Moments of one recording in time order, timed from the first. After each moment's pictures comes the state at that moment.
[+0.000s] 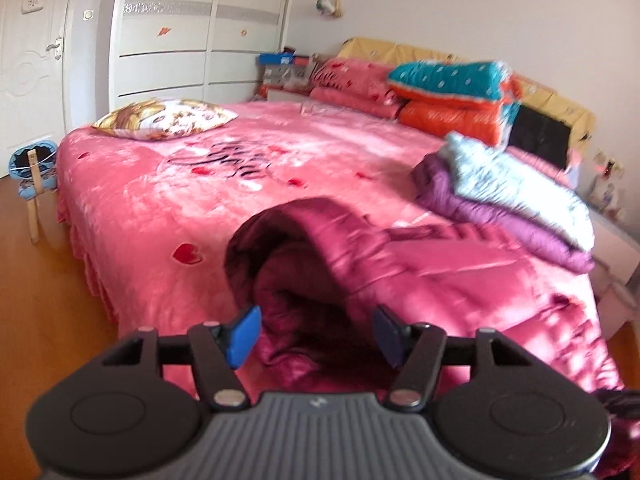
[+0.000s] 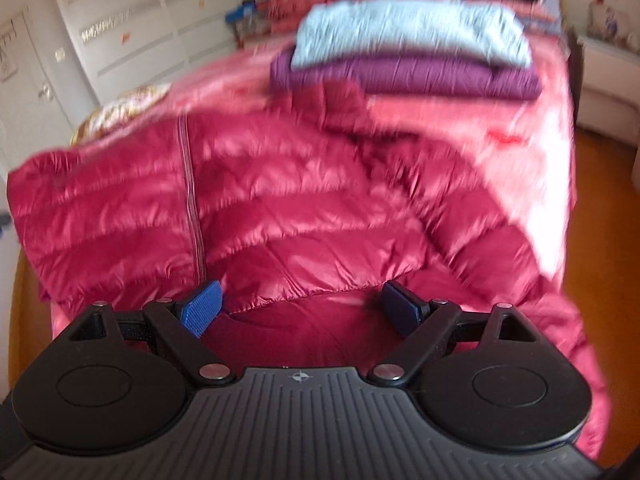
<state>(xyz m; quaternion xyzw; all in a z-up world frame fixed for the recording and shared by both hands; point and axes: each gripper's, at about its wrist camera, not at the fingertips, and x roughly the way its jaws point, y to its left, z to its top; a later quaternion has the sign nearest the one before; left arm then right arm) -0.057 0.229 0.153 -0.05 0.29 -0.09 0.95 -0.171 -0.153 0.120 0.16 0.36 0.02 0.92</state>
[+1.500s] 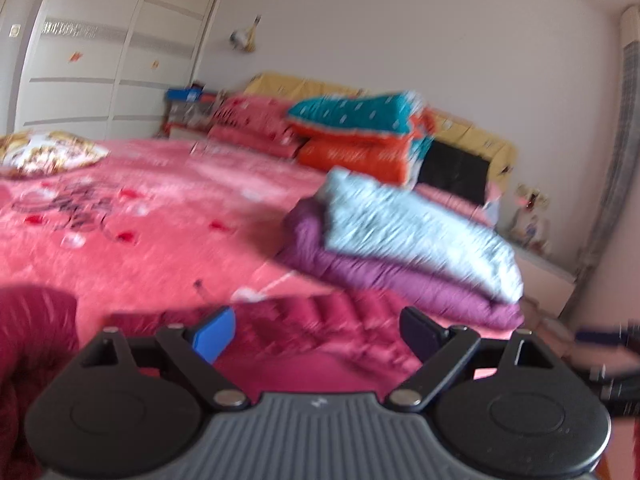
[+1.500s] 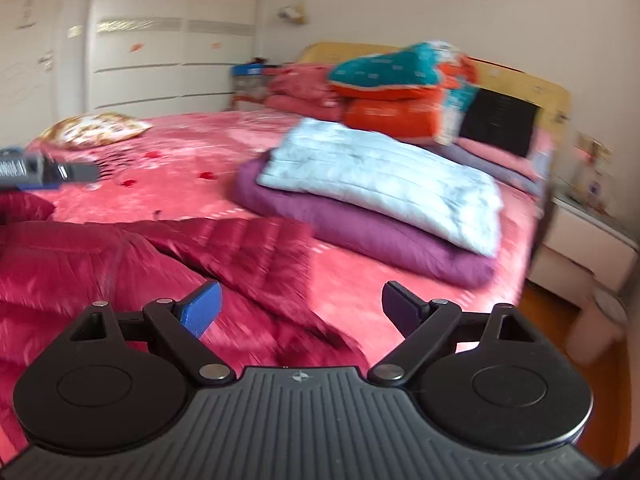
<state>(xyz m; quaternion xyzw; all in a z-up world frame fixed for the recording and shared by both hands) 0.065 0.070 0.120 -0.08 0.23 -0.20 0.95 -0.091 -0.182 0.205 -0.04 0.25 -0.02 0.97</state>
